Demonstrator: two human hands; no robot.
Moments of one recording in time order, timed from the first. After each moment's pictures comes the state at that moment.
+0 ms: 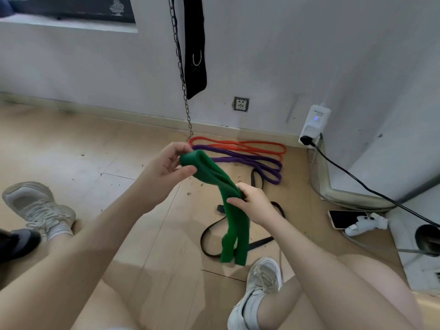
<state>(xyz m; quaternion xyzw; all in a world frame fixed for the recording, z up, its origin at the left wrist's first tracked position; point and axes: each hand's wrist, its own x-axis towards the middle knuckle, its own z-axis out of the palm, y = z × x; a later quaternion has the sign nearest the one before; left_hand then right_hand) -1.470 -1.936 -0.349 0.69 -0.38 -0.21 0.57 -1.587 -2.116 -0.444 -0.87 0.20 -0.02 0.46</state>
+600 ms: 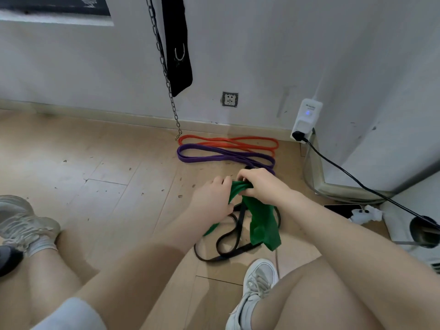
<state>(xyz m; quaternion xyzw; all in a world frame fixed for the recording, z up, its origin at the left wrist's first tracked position) -1.496 -2.050 -0.434 0.87 -0.47 -0.11 0.06 -1.568 -2.184 -0.426 -0.95 0.16 0.06 0.25</state>
